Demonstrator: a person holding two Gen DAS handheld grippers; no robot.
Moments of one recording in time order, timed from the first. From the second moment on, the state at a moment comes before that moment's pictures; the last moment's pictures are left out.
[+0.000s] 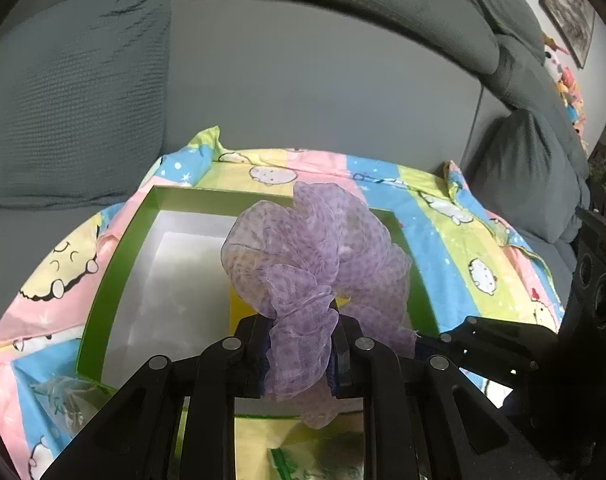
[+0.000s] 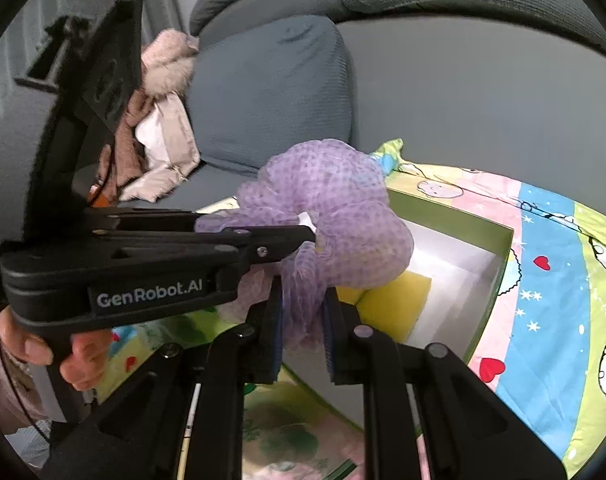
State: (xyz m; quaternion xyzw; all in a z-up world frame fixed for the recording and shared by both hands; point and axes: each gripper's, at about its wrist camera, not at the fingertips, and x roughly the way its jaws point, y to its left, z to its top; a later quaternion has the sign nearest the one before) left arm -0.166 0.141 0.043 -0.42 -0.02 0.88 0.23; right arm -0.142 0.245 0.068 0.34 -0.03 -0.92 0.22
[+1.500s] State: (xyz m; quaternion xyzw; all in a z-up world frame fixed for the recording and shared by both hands) left arm -0.164 0.082 0.067 -0.45 -0.09 0.87 0.18; right arm -0.142 0.258 0.074 0.39 -0.02 -0.91 0.15
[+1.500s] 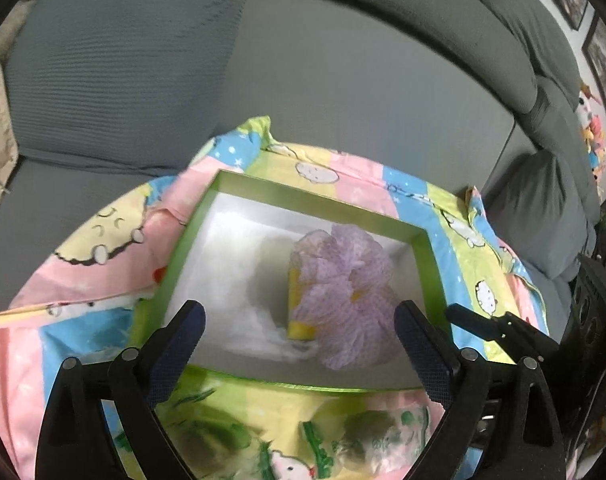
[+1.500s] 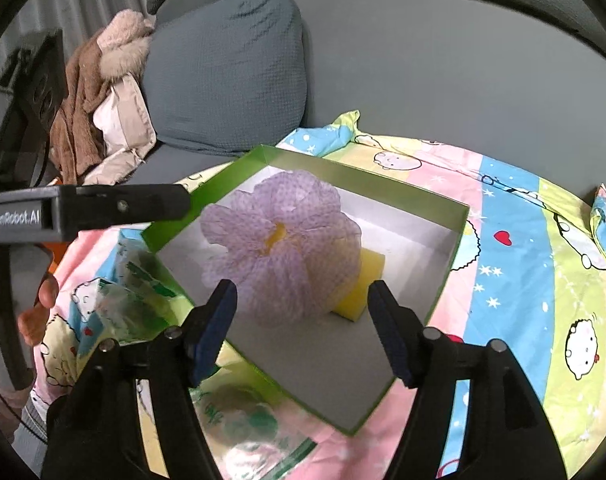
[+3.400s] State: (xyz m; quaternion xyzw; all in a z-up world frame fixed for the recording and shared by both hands) left arm -0.039 0.099 -0.021 -0.55 -0.14 0.80 0.21; right arm -0.016 0.258 0.023 0.41 -0.03 -0.89 0.19
